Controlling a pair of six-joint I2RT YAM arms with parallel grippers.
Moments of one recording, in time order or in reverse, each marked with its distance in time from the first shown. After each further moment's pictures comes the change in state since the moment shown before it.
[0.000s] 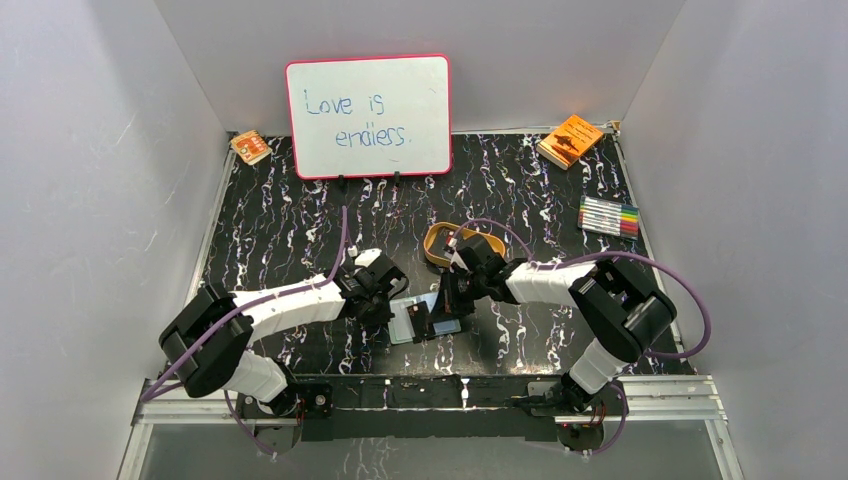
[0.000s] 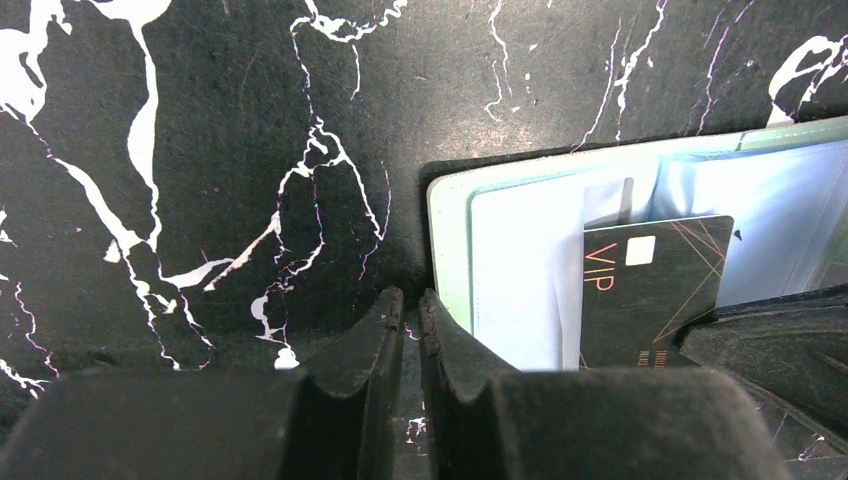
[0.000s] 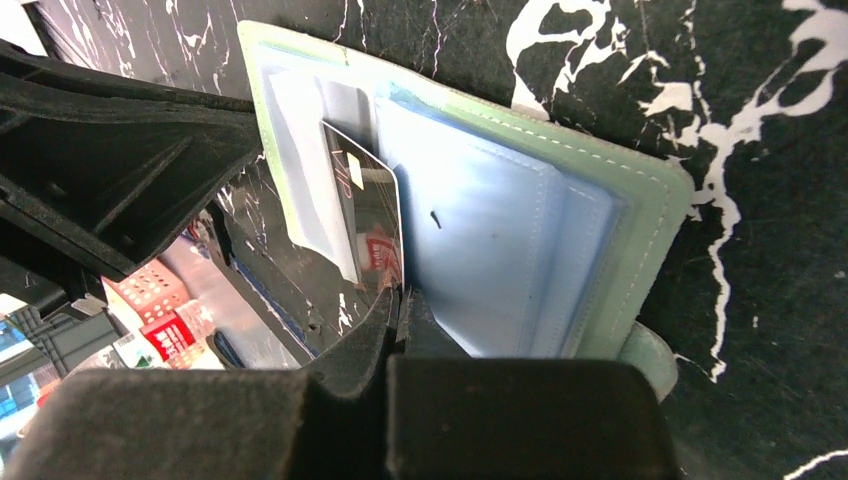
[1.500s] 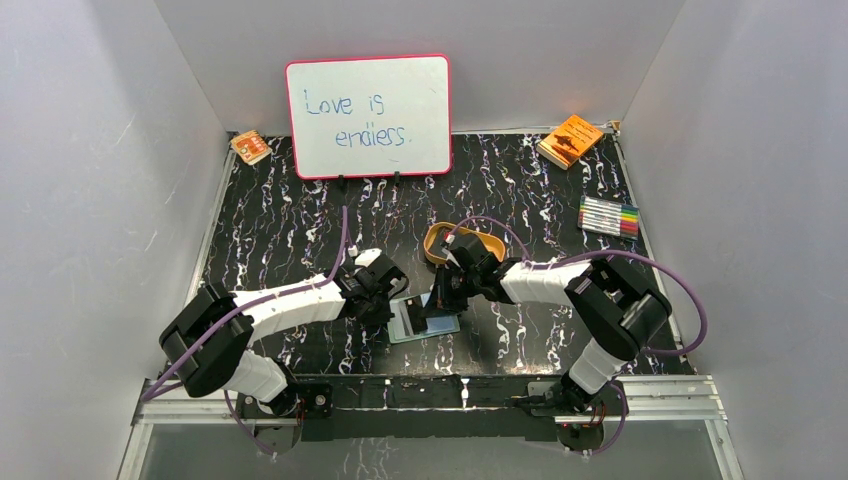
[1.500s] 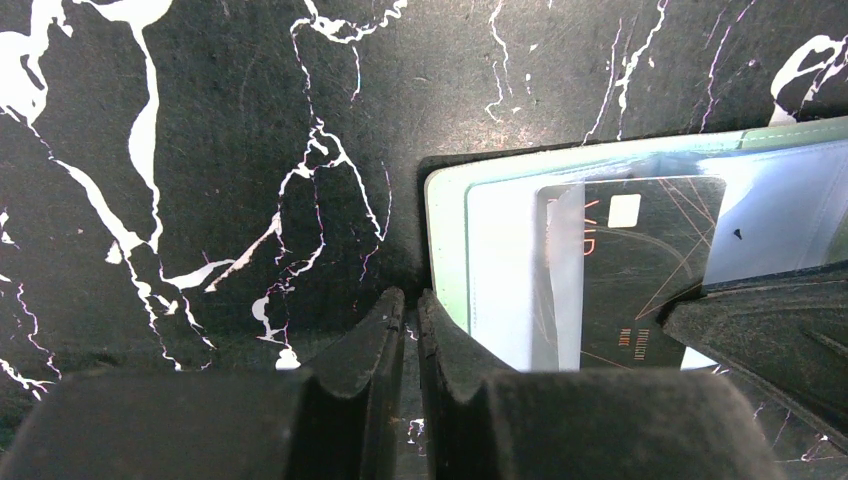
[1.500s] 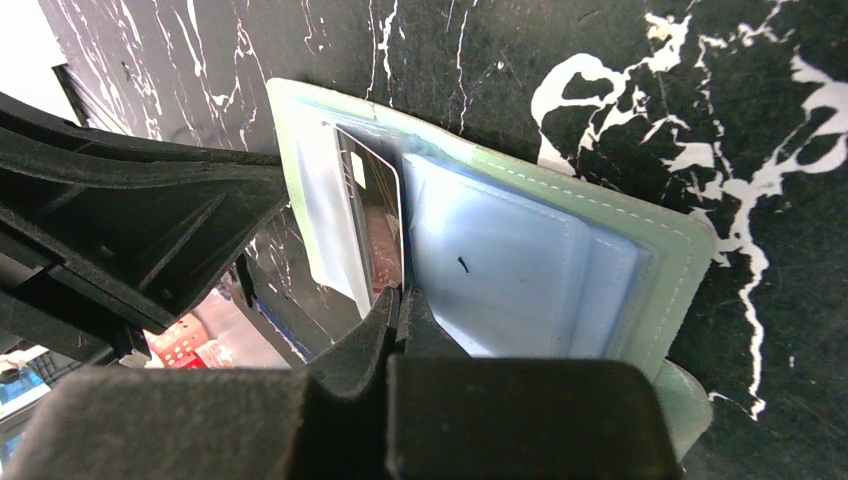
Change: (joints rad) left arm 0.001 0.003 0.000 0.000 0.009 0.004; right arm 0.035 0.019 0.027 0.047 0.083 0.105
